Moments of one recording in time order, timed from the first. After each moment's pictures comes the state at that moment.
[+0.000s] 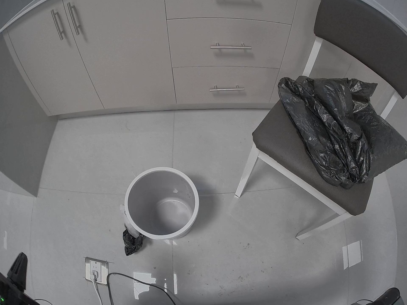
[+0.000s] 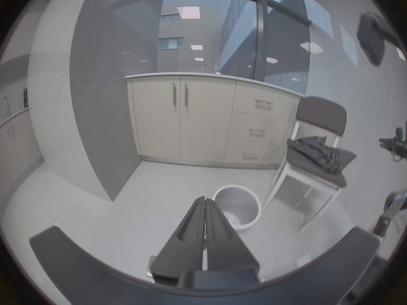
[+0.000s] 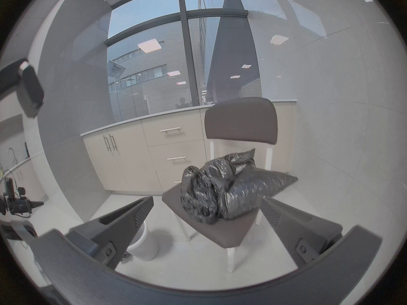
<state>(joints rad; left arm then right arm) -0.01 0.05 -0.10 0.04 -0.02 -0.09 0.04 0.23 -0.38 -0.04 0.01 0.10</state>
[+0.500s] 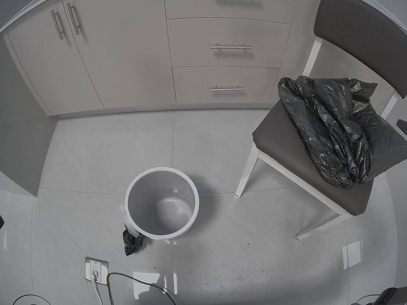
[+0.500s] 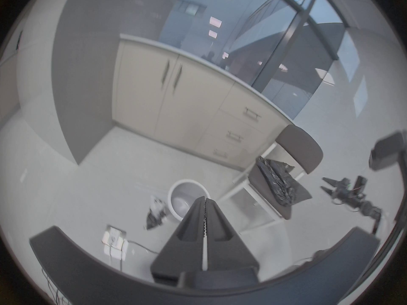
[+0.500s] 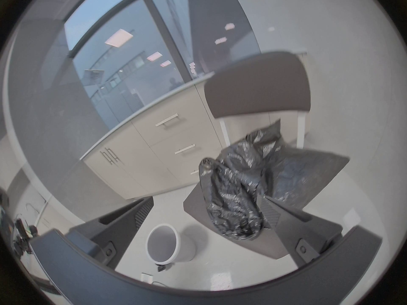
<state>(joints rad) -0.19 0.44 -0.70 0.41 -0.09 -0.42 0.29 0.85 -0.76 -0.08 -0.14 0.36</state>
